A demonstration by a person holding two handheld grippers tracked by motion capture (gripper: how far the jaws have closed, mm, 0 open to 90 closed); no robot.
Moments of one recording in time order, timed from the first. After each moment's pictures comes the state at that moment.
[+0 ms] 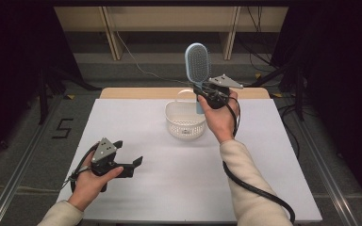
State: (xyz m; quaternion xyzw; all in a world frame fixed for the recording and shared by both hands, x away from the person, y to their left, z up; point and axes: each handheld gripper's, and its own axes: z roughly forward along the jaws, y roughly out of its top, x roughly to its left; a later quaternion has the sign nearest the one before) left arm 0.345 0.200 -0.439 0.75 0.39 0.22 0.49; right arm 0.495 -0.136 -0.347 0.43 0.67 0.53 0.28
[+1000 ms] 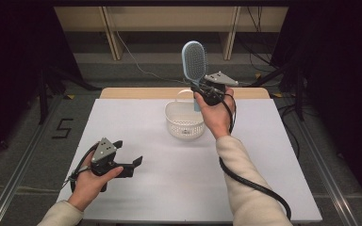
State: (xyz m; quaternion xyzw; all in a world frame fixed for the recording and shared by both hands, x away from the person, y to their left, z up) left arm 0.345 0.200 -0.438 0.75 0.39 0.22 0.49; right arm 0.507 -0.127 -0.348 0.43 0.68 0.52 0.29
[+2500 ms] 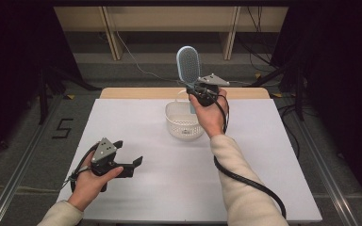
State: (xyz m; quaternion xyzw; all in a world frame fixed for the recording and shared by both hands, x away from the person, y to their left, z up) left arm 0.345 0.200 -0.439 0.75 0.38 0.22 0.49; right arm 0.520 -0.113 -0.364 0.44 0.69 0.51 0.28
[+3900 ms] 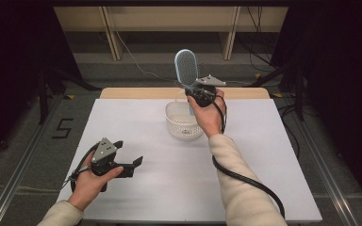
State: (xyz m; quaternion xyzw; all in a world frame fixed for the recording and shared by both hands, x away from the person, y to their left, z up) left arm 0.346 0.200 -0.439 0.75 0.38 0.22 0.49; right arm 0.526 -0.109 -0.373 0.44 0.70 0.49 0.27
